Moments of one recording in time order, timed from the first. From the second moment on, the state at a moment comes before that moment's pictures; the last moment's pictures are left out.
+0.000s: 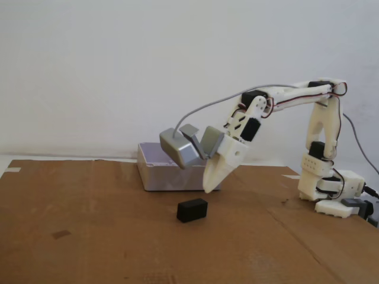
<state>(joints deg) -8.4 80.9 94.7 47.9 5.9</state>
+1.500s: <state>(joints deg) -8.4 75.4 85.5 53.5 5.9</state>
